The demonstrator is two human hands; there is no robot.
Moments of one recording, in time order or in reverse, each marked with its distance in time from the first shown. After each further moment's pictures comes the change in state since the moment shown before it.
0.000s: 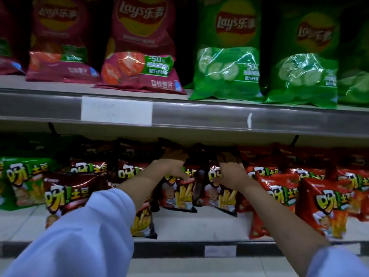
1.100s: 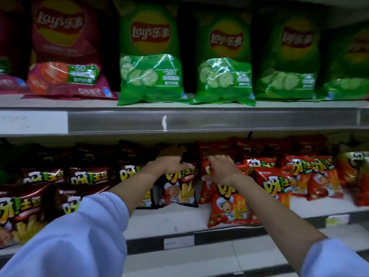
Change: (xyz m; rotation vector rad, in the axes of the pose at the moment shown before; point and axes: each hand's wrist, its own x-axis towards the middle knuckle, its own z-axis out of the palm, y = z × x) left_hand 0.023 0.118 0.002 -0.051 0.186 0.131; right_hand -0.050 0.097 -0.024 0.072 0.005 -0.018
